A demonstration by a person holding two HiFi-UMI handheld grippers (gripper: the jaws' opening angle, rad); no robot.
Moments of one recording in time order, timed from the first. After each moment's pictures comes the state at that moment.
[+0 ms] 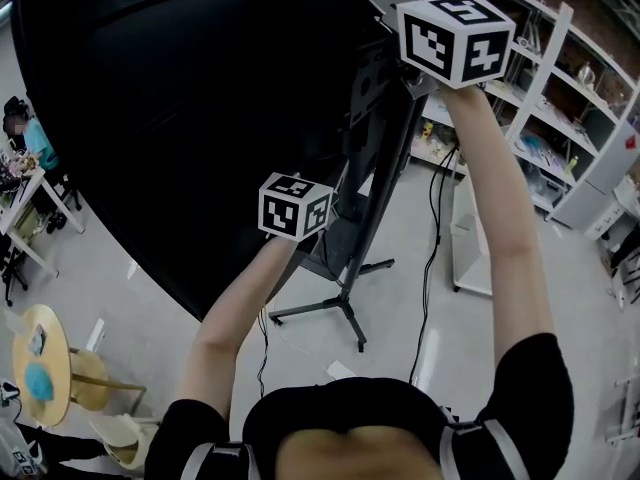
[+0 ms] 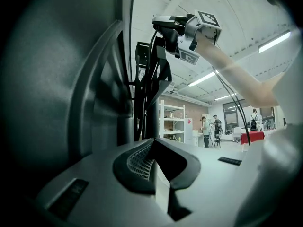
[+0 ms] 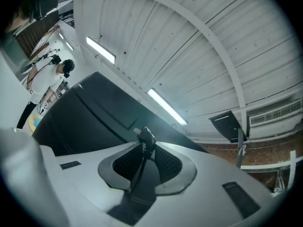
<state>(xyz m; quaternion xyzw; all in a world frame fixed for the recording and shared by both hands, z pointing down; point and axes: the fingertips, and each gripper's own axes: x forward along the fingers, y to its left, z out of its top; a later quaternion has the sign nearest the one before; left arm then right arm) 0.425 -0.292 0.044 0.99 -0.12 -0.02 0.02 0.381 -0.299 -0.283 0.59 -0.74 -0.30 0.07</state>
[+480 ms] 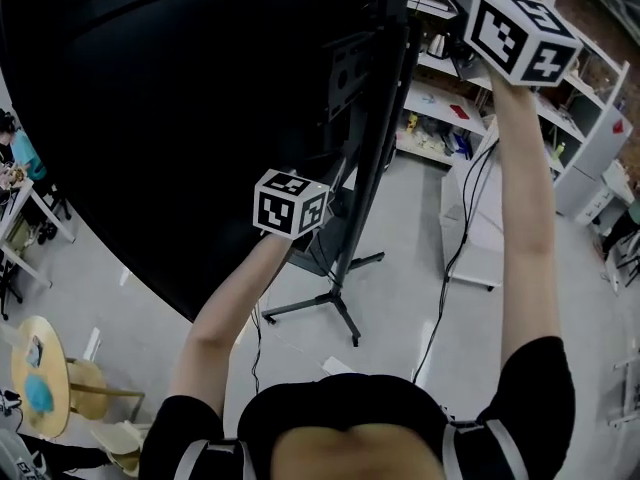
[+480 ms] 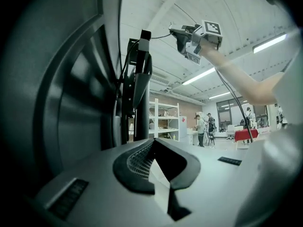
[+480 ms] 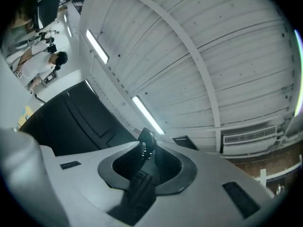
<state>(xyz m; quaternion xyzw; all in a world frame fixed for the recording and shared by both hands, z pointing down) 0.444 -0.263 0.044 1.00 -0.08 -0.01 0.01 0.457 -0.202 -0.345 0.66 -0.65 -0.37 0.03</state>
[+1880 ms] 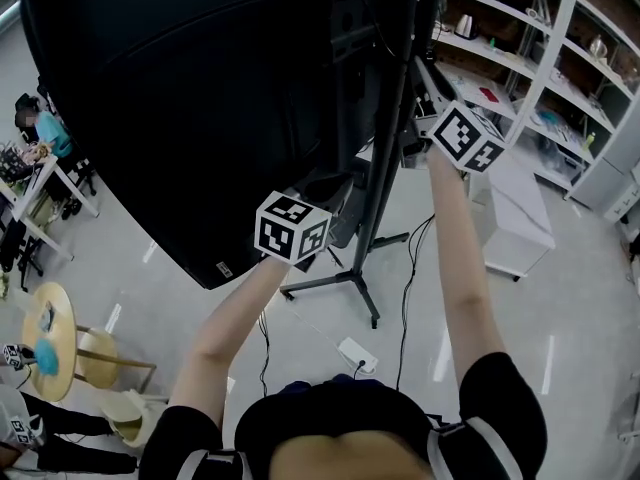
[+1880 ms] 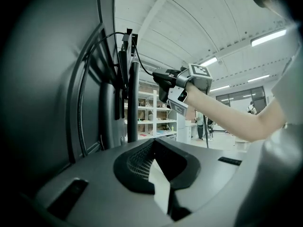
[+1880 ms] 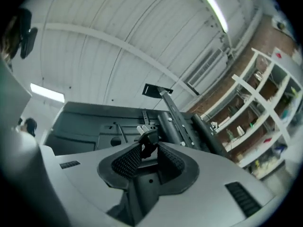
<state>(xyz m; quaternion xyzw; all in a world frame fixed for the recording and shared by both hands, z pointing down) 0.403 -0.190 0.150 1.00 -0.09 0.03 0.01 0.540 -0.210 -0.057 0.68 -0.69 -0.09 -0.24</state>
